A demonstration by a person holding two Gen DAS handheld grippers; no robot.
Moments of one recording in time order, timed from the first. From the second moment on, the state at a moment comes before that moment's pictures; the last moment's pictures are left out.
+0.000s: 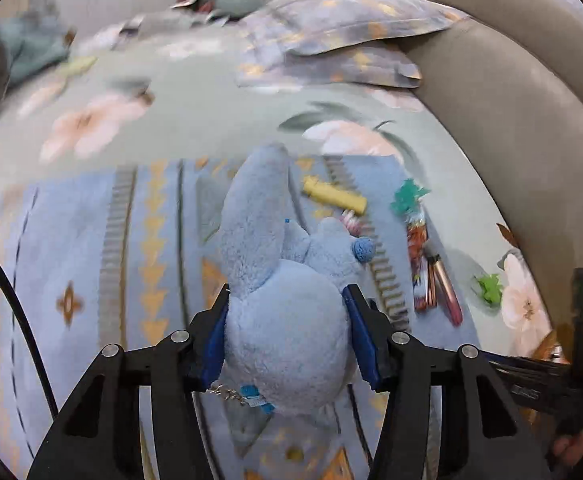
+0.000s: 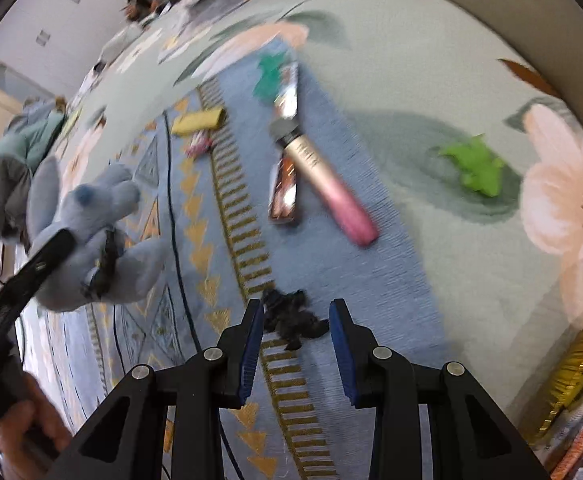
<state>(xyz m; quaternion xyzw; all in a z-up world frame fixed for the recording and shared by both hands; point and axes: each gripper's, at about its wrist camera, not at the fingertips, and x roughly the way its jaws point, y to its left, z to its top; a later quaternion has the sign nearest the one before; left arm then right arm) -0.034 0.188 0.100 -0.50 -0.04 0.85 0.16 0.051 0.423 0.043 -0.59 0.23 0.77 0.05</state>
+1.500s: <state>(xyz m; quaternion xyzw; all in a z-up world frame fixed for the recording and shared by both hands) 0.088 0.306 0.152 -0.54 -0.09 0.75 0.38 0.253 0.472 0.161 -0.54 0.26 0.79 0.15</state>
